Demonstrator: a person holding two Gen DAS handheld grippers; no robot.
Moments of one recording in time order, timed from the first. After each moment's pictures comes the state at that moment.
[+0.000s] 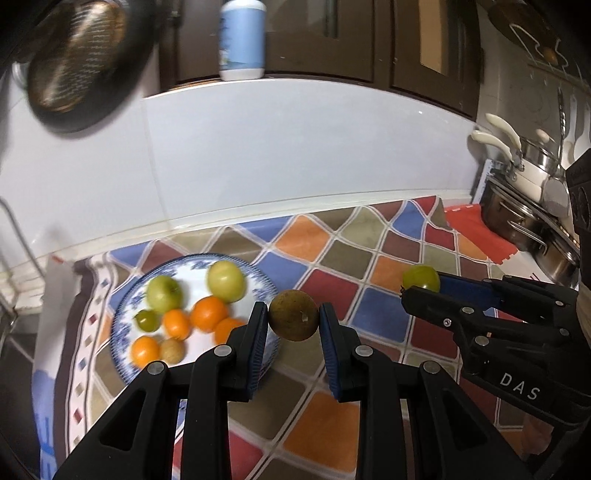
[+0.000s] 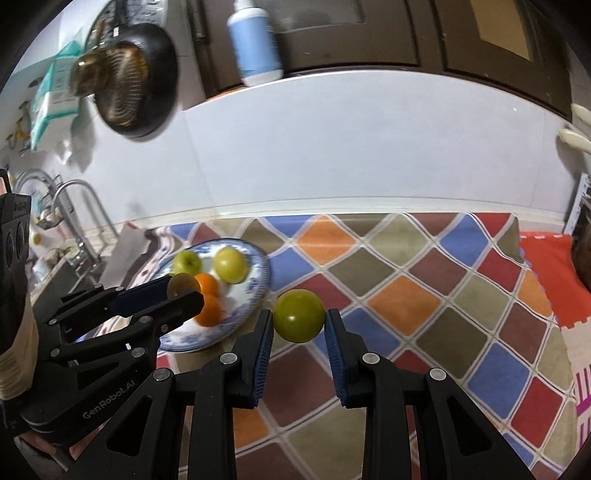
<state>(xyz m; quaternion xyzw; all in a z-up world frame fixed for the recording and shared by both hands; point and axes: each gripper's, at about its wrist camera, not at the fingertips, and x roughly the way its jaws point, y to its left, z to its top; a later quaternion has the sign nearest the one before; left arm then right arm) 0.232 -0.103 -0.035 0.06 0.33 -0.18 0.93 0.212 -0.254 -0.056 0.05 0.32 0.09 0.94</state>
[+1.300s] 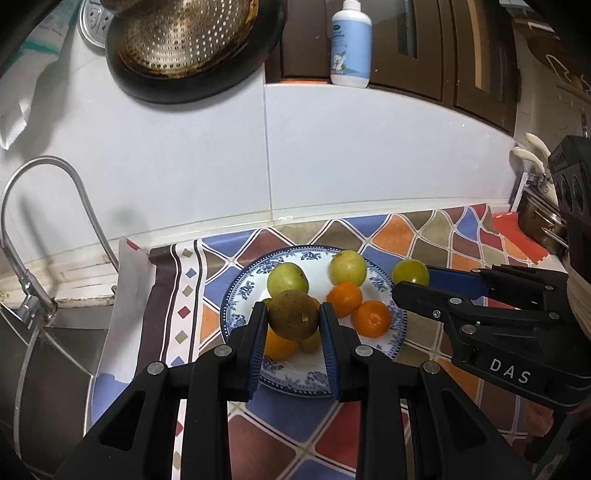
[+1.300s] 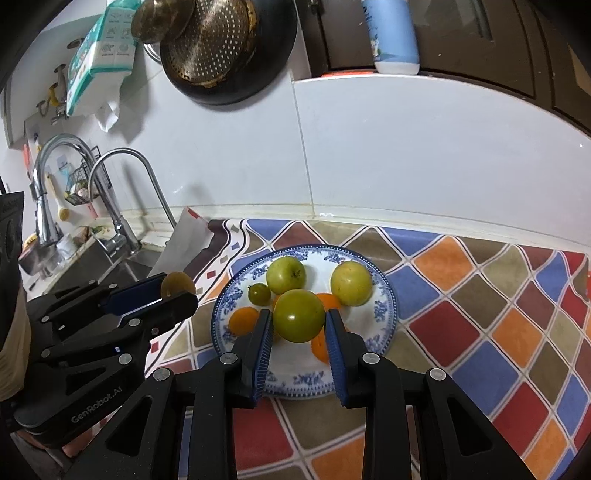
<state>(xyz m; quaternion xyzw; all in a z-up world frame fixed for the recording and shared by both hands) 0.257 0.023 -0.035 0.06 0.32 -0.14 0.93 0.255 -0.123 -0.060 0.02 0.33 0.16 0.93</state>
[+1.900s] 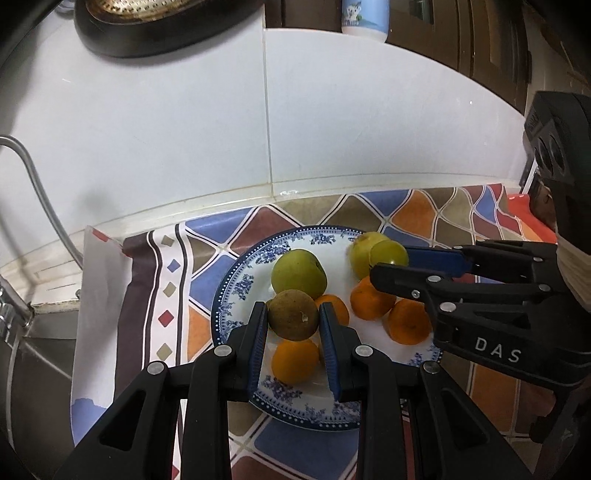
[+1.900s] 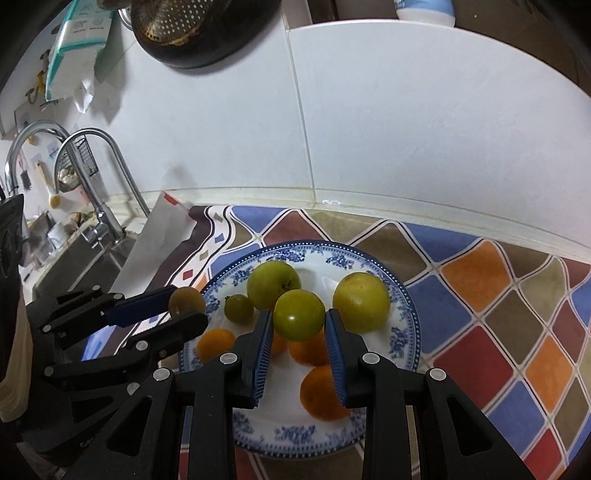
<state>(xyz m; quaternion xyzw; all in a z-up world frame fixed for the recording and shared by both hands) 0.314 0.023 -0.074 0.07 0.36 -0.16 0.92 0.326 -0.109 -0.095 0.01 0.36 0.18 0.92</state>
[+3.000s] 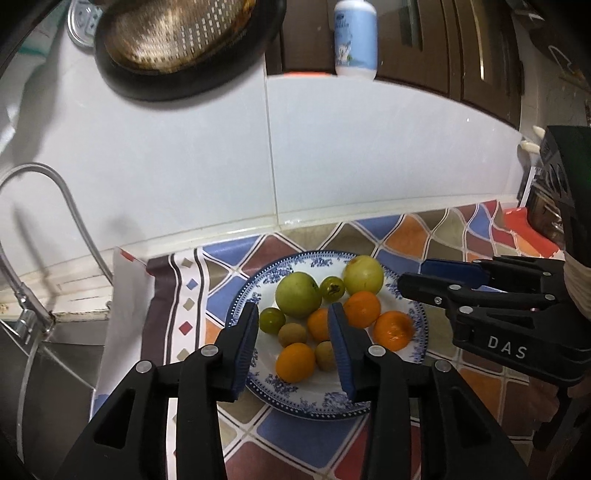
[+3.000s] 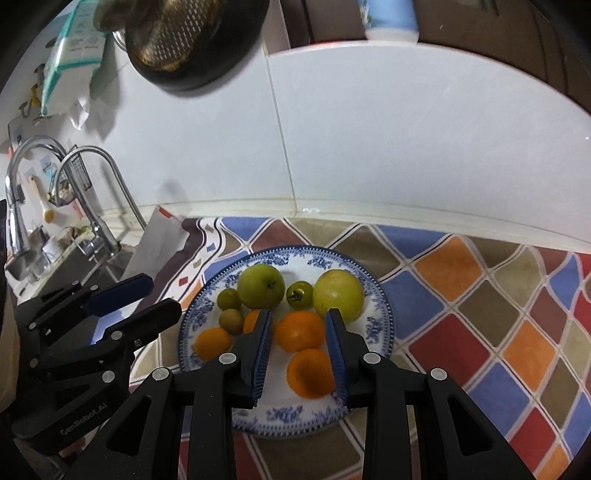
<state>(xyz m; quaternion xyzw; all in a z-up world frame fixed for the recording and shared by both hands) 0.274 0.021 -0.043 0.08 0.31 -0.14 0.94 0.295 -0.127 -0.077 0.03 0.34 0.15 0.93</state>
